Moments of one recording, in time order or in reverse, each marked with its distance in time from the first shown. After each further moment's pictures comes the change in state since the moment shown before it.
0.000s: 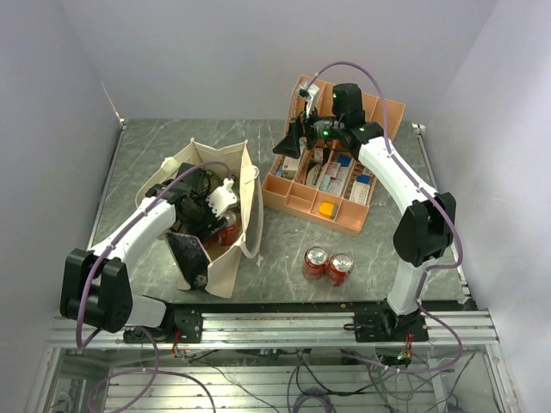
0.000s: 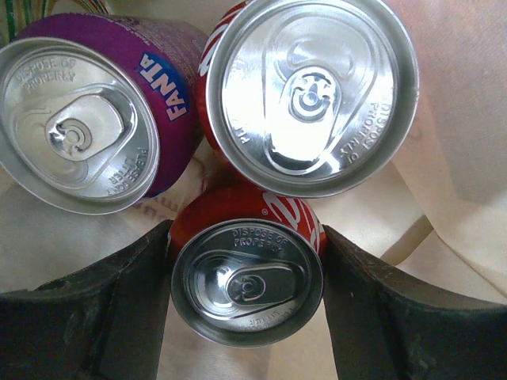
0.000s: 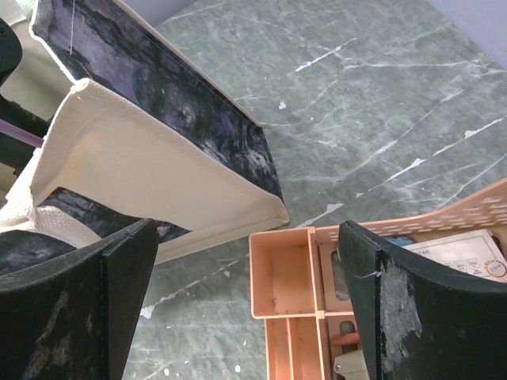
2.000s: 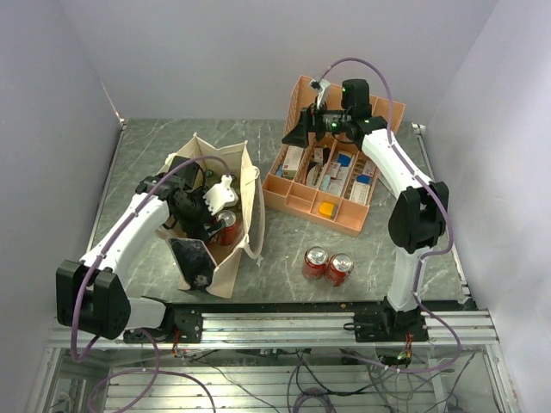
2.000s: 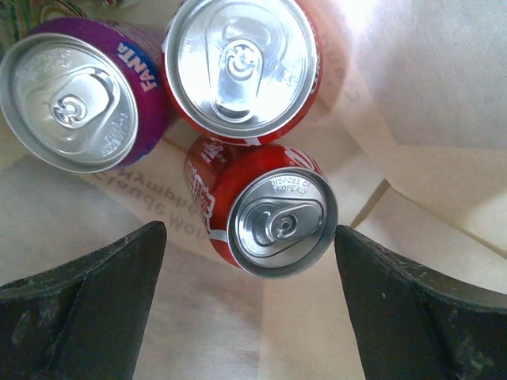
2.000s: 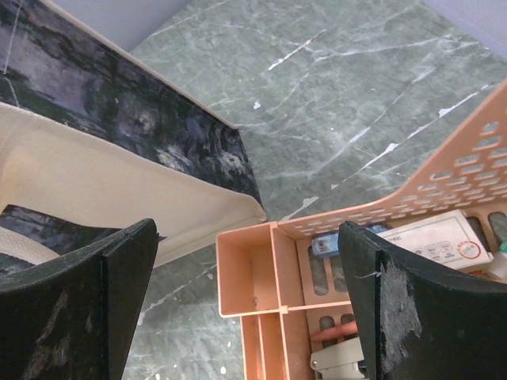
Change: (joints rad) left arm 0.019 -0.047 0.101 -0.188 0.079 0.090; right arm -0.092 0.124 0.095 0.000 -0.061 0.068
